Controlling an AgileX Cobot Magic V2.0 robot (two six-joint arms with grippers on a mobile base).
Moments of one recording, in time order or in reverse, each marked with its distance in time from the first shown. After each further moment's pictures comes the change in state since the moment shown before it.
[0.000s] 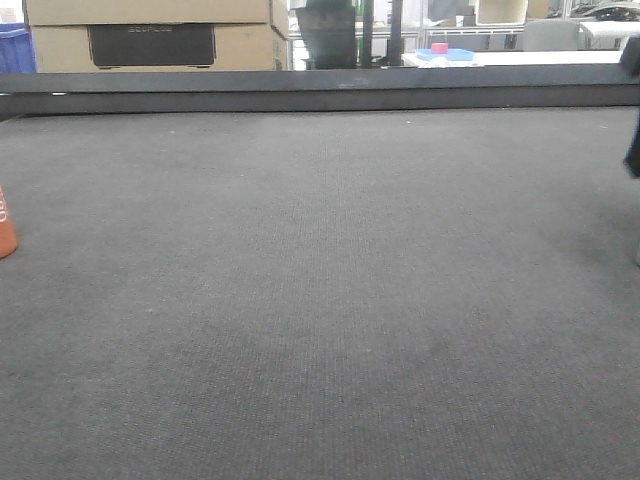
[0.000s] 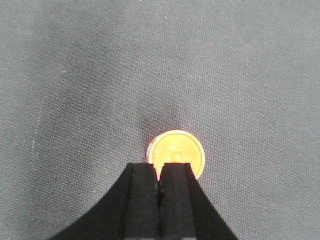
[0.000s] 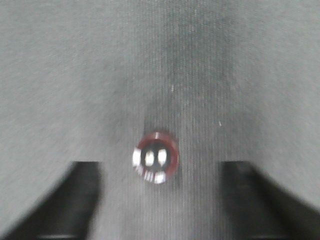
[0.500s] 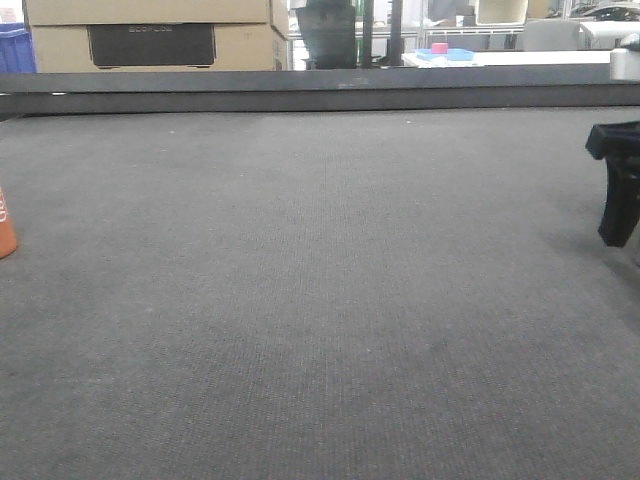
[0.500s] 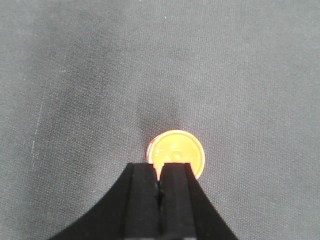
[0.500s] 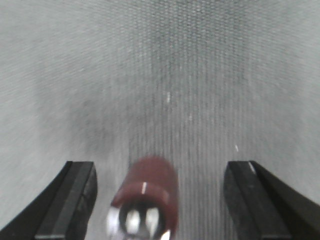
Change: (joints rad) left arm 0.000 0.000 -0.002 0.000 0.002 0.002; right arm 0.000 0.168 -0.002 0.000 -0.070 0.000
